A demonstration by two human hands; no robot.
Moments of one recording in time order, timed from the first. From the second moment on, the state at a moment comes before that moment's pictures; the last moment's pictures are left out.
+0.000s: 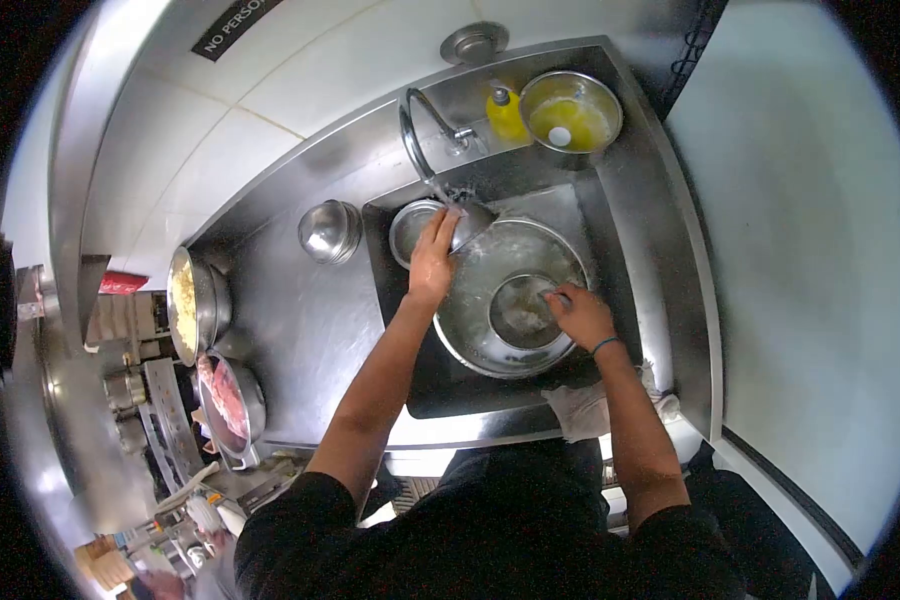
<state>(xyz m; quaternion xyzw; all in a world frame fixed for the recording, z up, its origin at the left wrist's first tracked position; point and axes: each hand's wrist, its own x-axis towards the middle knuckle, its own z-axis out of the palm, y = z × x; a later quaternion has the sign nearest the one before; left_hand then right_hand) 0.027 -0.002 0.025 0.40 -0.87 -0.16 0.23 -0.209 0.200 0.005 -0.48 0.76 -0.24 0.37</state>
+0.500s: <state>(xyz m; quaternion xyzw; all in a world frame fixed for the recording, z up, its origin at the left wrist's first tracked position) 0.056 -0.040 -0.058 0.55 -0.24 -0.77 0.23 -0.192 0.185 0.012 -0.49 0.73 -0.27 0.39</state>
